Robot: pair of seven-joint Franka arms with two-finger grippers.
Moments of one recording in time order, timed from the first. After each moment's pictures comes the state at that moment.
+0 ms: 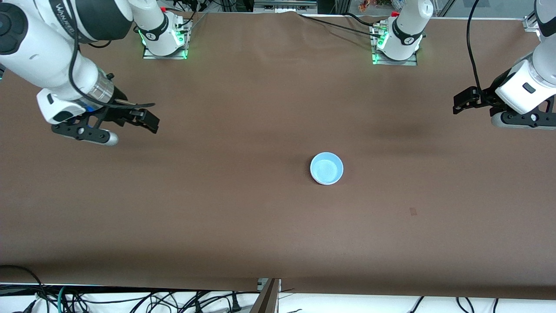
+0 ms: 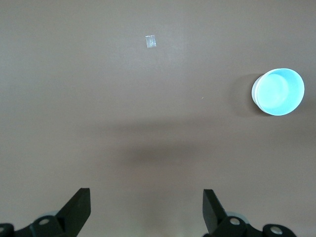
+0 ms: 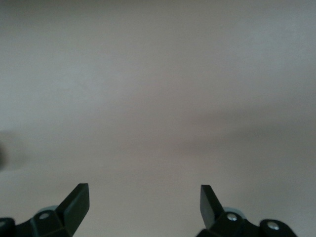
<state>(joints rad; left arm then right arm) 0.02 0.02 -0.07 -1.65 0.00 1.56 -0.02 0.75 0.17 -0.55 -1.55 0.11 1.69 0.42</state>
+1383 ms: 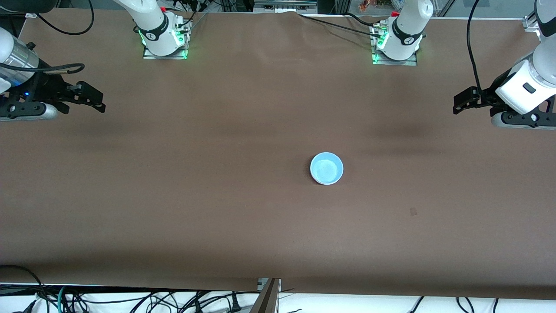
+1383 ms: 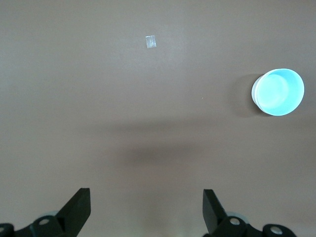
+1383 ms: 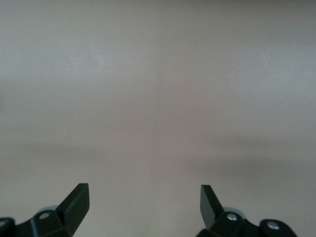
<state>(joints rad) 0.02 0.02 -0.07 -1.65 0.00 1.56 -0.02 0.24 0.01 -0.16 -1.64 0.04 1.64 0.01</state>
